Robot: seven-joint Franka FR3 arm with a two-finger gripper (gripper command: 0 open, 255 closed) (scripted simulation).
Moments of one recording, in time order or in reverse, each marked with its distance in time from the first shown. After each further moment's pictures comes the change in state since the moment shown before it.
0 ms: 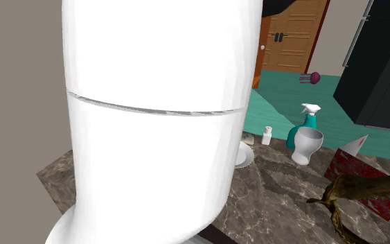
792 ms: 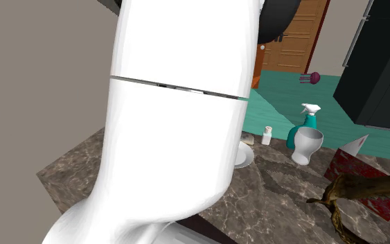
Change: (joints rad) arm 0.073 0.160 -0.072 0.059 -0.126 0.088 0.102
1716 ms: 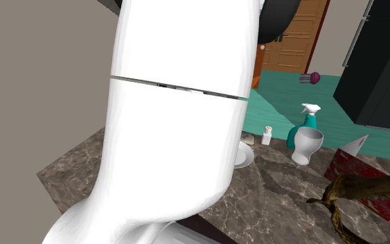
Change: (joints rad) arm 0.001 0.001 -0.001 0.001 -0.001 0.000 0.001
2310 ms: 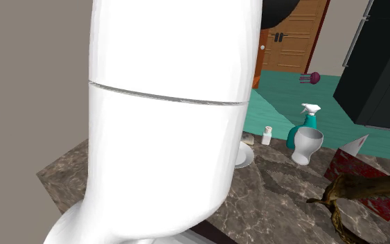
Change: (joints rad) arm -0.040 -0.093 0.054 -0.005 0.076 -0.082 -0.054
